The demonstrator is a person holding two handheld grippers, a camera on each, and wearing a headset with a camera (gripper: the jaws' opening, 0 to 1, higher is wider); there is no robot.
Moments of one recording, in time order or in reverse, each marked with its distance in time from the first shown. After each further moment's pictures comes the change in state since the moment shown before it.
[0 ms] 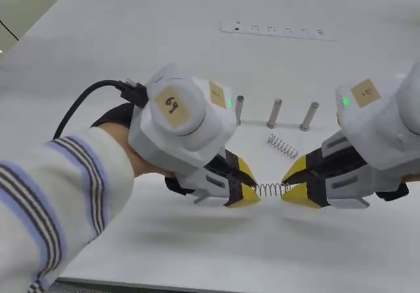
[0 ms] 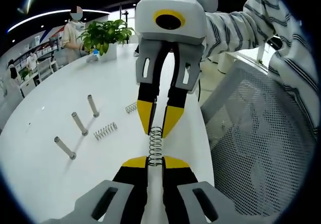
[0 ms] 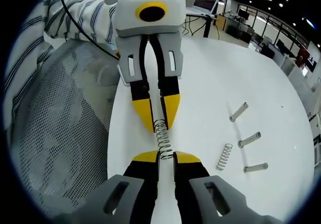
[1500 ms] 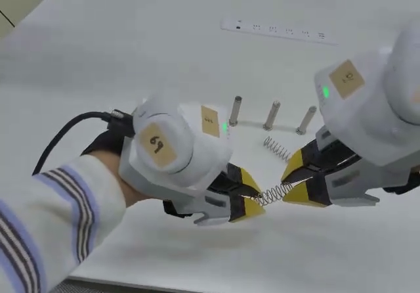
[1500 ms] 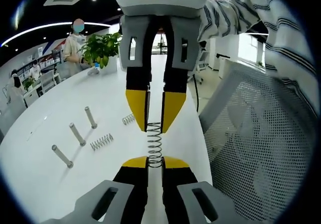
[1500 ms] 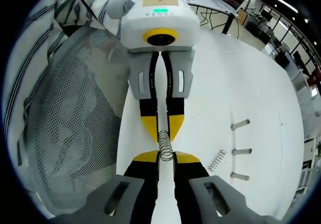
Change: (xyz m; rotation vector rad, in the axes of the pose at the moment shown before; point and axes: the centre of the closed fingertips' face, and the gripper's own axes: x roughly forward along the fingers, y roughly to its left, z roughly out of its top) left arm 0.006 -0.013 0.010 0.041 -0.116 0.029; right arm -0.024 0.010 0.015 -0.161 0.183 0.046
